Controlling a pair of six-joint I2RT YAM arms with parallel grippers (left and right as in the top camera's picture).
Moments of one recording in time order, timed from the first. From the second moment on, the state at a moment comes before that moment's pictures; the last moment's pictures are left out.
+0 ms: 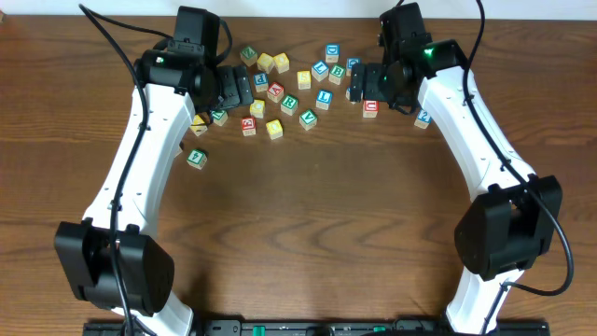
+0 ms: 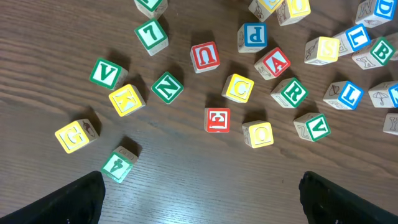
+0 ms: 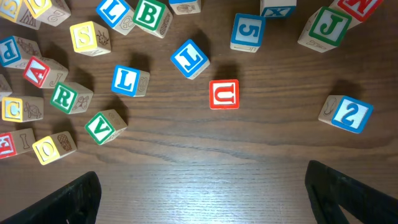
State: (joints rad) left arm -0.18 1.78 1.69 -1.03 -0.03 -0.39; right arm 0.29 1.99 1.83 -0.98 -0.01 0.36
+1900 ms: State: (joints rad) left arm -0.24 1.85 1.69 -1.02 -0.03 -0.41; right arm 0.16 1.99 1.83 -1.10 -0.01 0.35
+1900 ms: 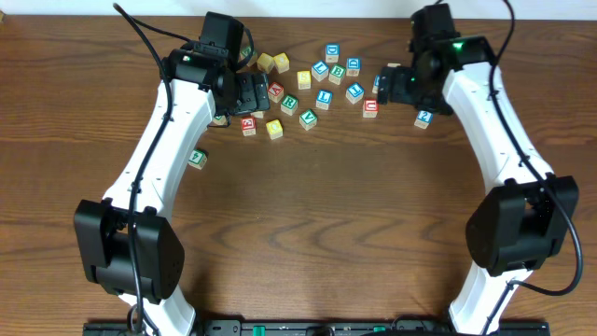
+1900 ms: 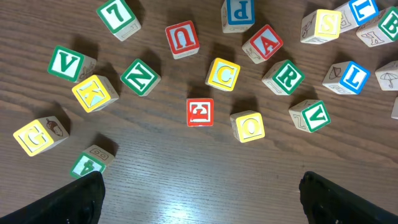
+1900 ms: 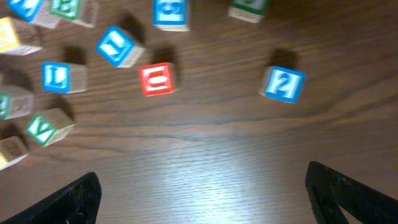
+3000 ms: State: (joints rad) left arm -0.24 1.85 1.69 -1.02 -0.03 -0.41; right arm 0.14 1.99 1.83 -1.09 -0.01 0.37
